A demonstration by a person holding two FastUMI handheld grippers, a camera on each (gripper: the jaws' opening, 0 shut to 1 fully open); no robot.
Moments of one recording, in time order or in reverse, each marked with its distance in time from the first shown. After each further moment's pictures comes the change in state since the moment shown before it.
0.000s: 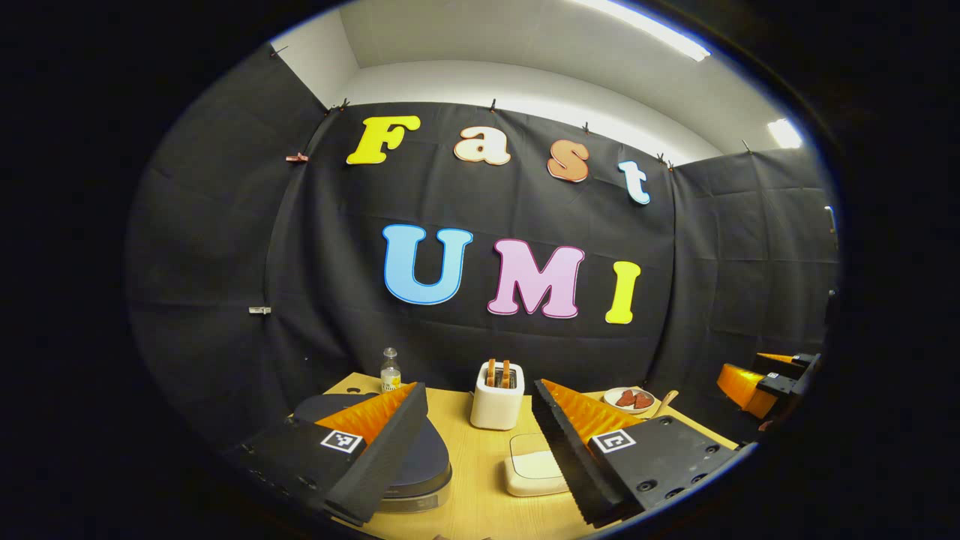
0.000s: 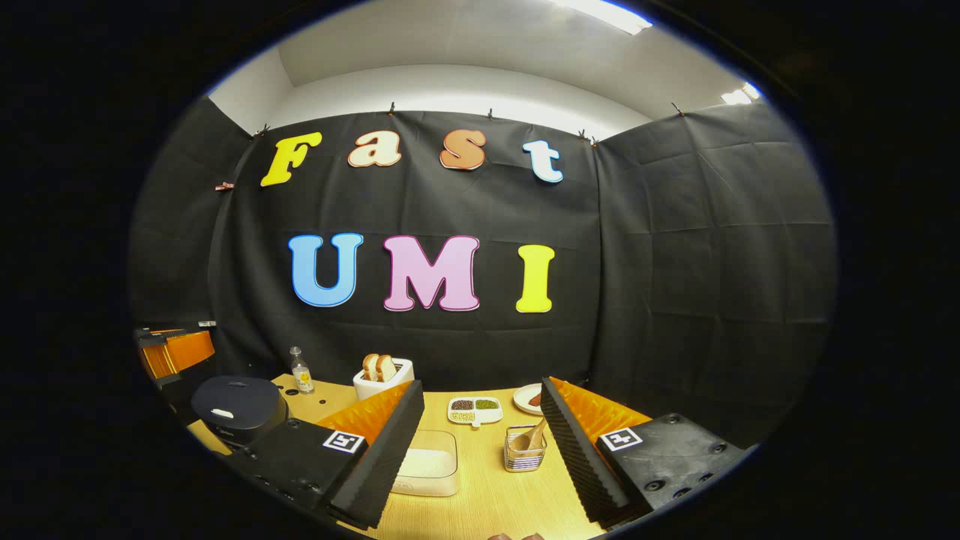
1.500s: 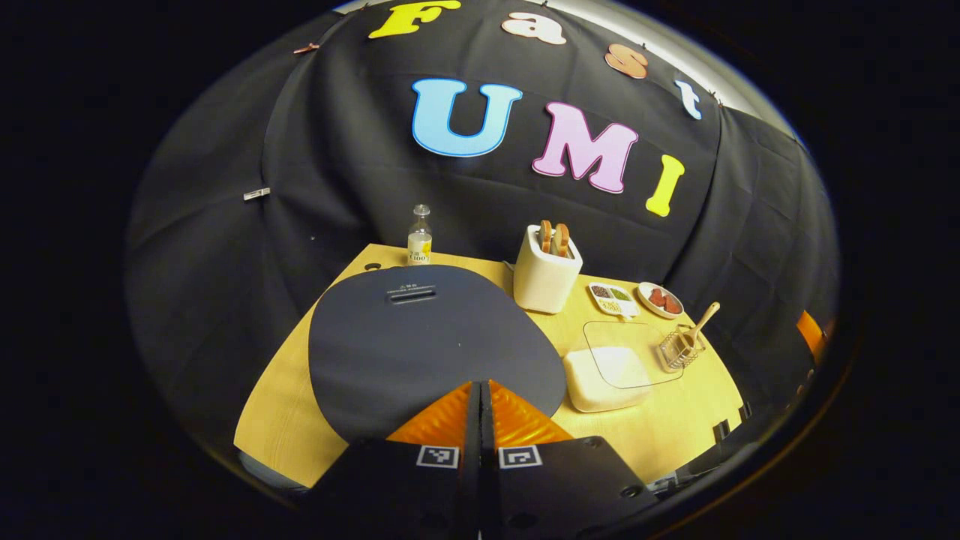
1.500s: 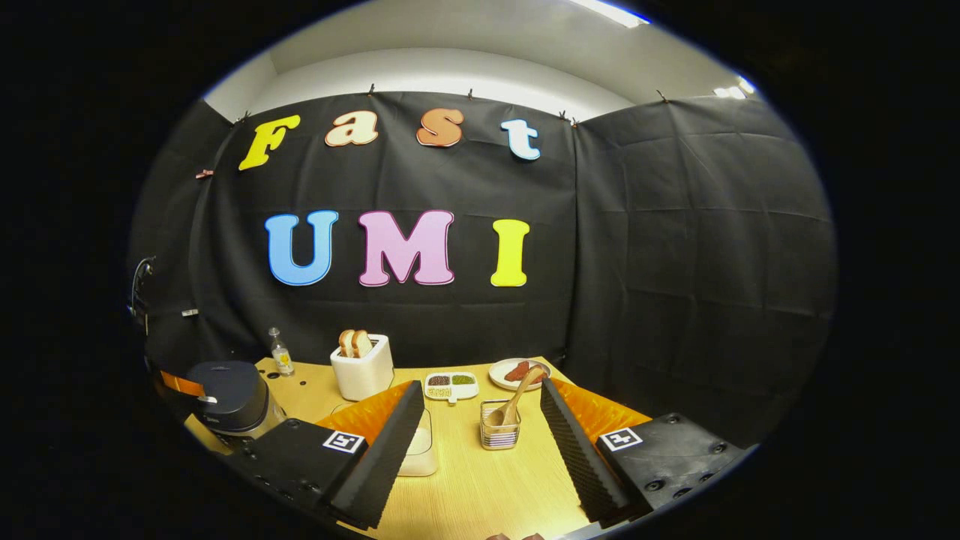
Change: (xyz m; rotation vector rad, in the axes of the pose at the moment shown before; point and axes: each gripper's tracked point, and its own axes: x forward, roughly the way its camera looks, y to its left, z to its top) left arm 0.027 0.117 -0.157 -0.101 0.563 -0.023; right arm -0.016 -0.022 -0.035 -0.007 0.120 -0.068
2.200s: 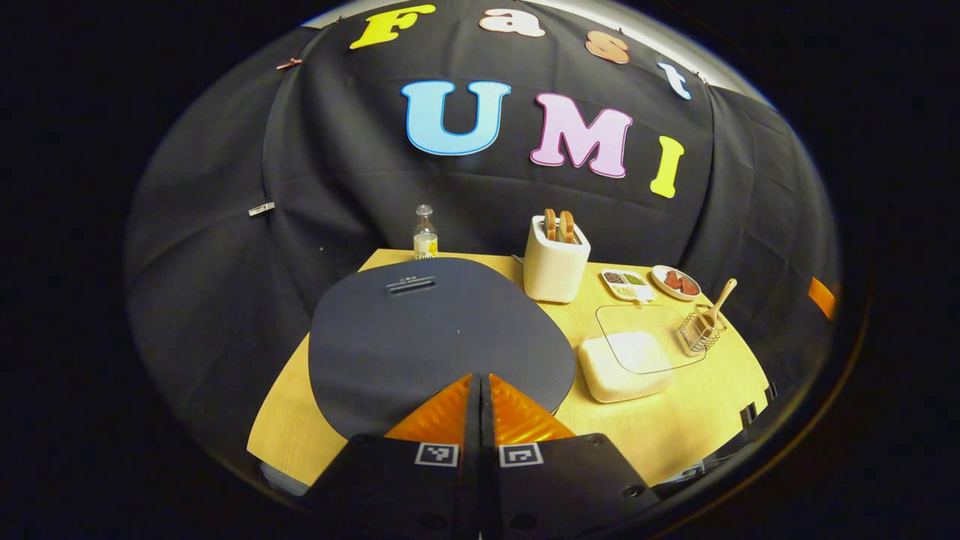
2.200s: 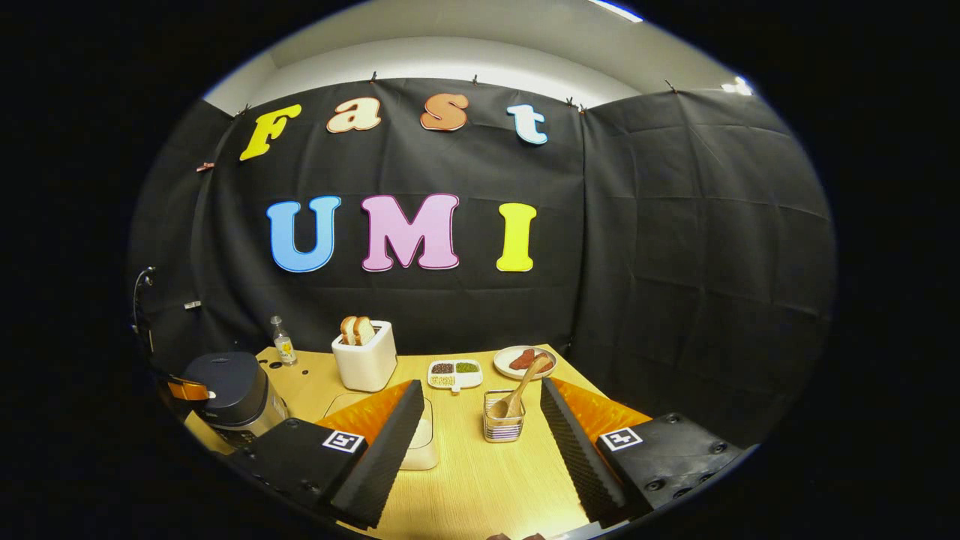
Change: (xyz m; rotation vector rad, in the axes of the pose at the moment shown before) left arm 0.003 -0.004 -0.006 0.104 -0.027 0.088; right arm 0.022 -0.007 -0.012 0.005 0.056 0.023
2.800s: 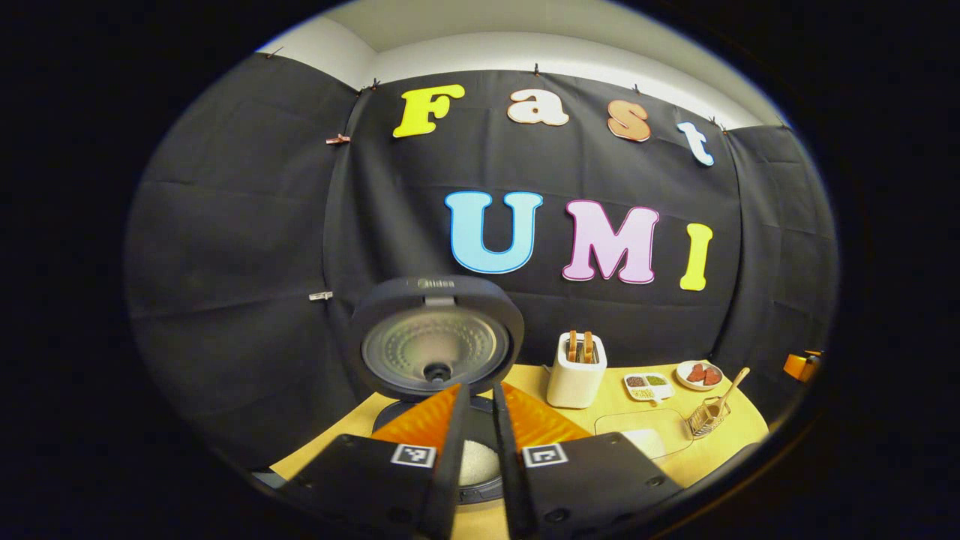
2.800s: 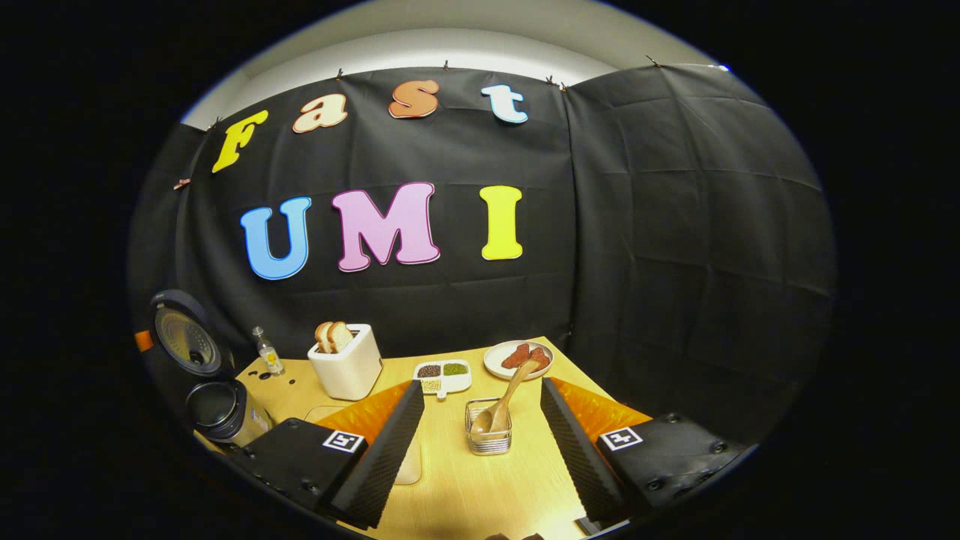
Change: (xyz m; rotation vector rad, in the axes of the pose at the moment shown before) left arm -0.077 -0.018 0.117 -0.069 -0.357 0.221; right arm 0.083 -0.056 -0.006 0.083 0.055 -0.012
